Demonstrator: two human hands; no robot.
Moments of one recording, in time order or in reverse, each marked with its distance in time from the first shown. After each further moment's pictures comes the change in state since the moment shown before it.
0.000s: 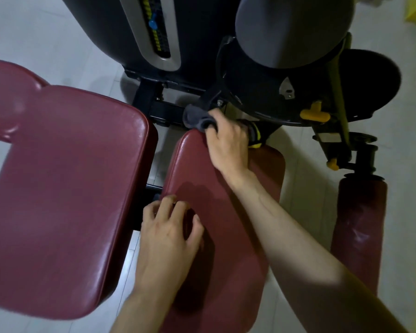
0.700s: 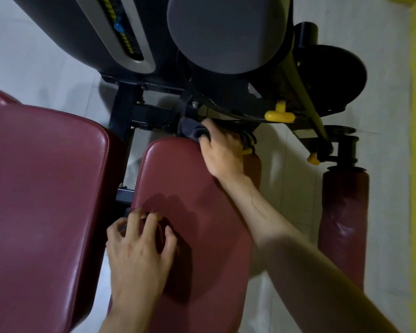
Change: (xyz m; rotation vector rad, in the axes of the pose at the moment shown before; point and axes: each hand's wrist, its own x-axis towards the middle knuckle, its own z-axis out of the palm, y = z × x) left_hand 0.004 0.009 0.022 0.230 0.066 -0.040; right_hand 0.008 0.064 -0.026 -0.060 -0.055 0.005
